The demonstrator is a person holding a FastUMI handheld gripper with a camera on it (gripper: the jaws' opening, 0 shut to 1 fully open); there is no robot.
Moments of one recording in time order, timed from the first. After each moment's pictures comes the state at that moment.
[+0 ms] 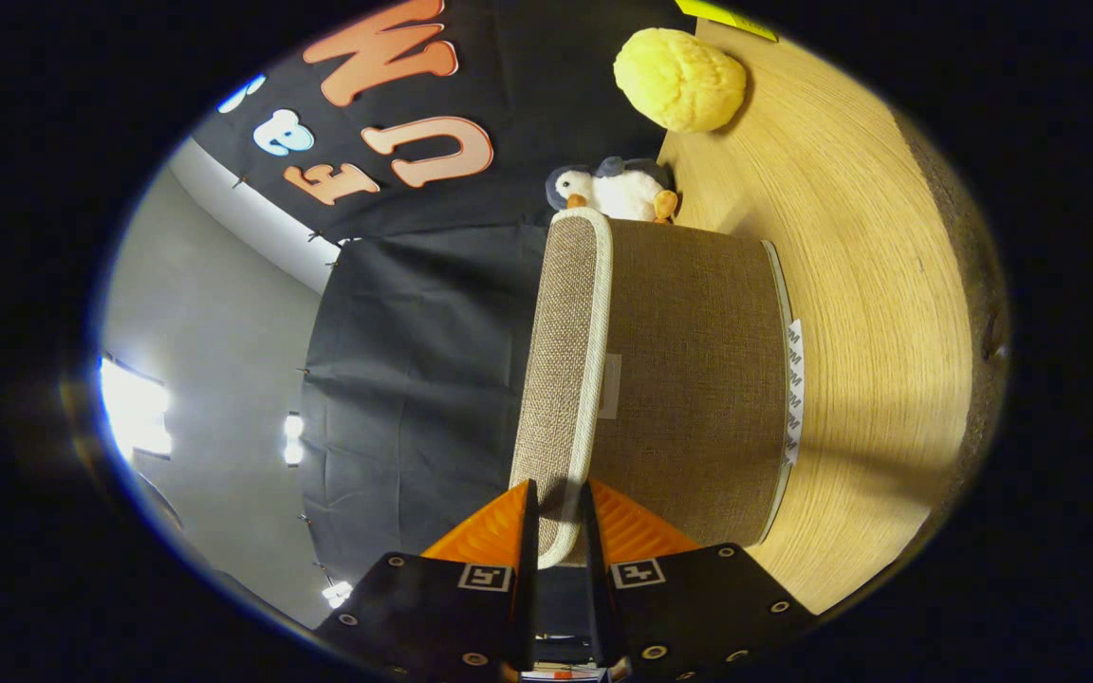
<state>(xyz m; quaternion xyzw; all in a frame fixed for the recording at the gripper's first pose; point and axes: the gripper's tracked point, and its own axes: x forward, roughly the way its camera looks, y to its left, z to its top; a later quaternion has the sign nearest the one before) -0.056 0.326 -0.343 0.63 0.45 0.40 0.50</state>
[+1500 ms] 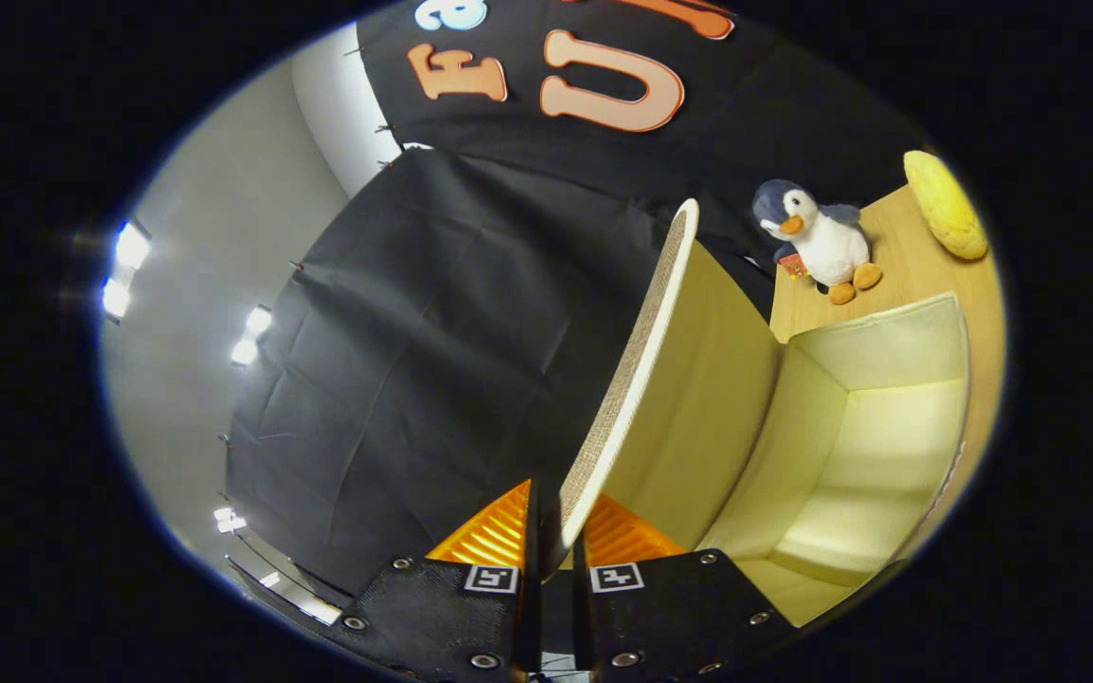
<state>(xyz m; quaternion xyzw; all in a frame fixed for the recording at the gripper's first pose) -0.013 0.492 -0.148 0.46 0.40 0.48 0.63</state>
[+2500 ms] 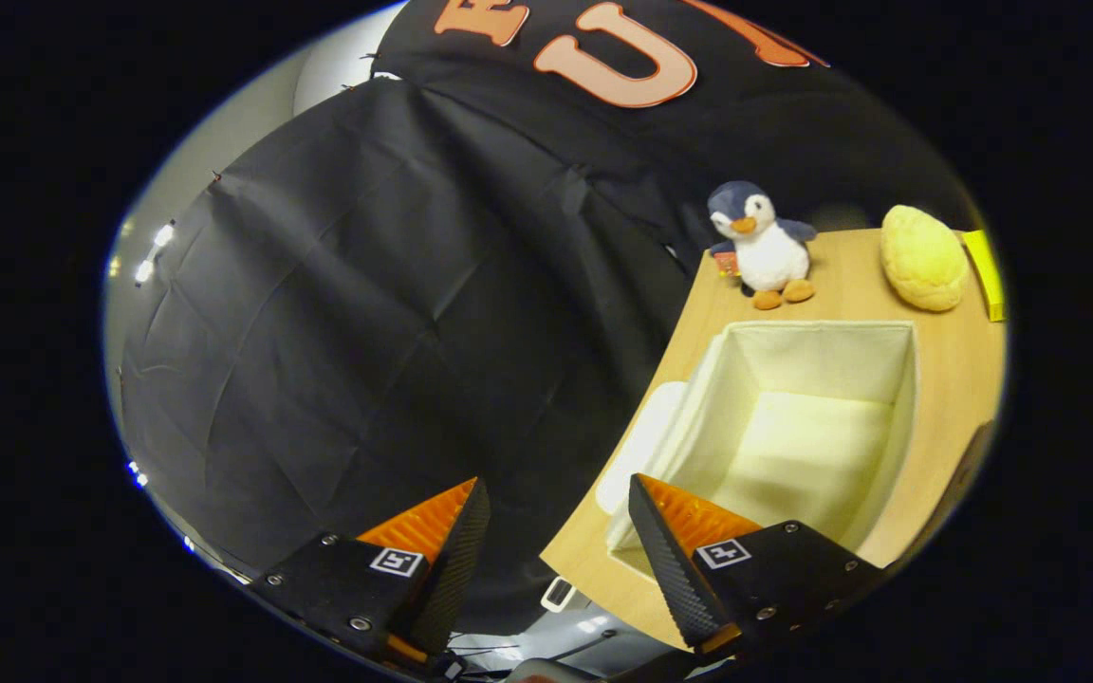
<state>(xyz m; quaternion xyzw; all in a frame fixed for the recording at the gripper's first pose) -0.025 0.471 -0.209 0.30 0.46 0.40 0.73</state>
